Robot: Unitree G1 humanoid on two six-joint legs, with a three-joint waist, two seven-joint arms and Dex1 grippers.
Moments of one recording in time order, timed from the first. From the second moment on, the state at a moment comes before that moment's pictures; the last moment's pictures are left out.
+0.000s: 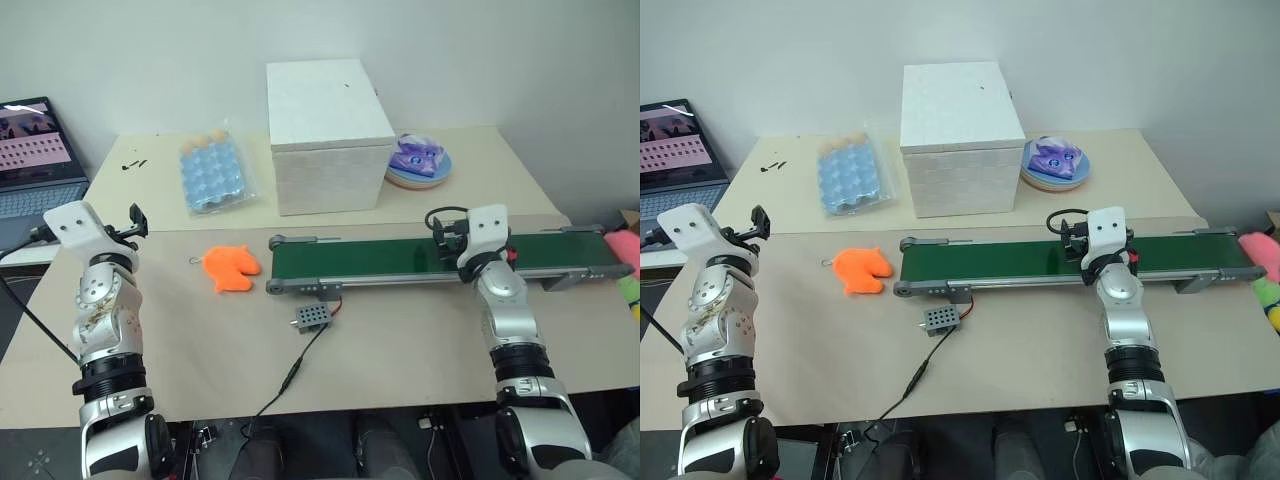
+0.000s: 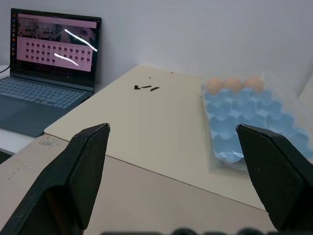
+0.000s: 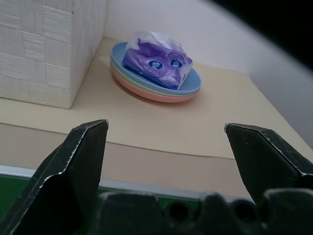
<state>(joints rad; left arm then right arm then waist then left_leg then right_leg) -0.47 0.40 0.47 0.25 -0.31 0.22 0.03 -0.54 -0.38 -0.13 0.48 0.02 -0.04 0.13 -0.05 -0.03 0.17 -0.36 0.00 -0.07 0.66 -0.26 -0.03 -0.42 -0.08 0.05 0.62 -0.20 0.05</state>
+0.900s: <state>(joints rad) -0.46 0.40 0.37 0.20 -0.28 0.22 -0.07 -0.18 -0.46 0.20 -0.09 0.44 -0.07 1.21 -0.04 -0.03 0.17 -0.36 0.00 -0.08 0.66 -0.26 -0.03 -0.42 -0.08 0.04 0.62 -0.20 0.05</state>
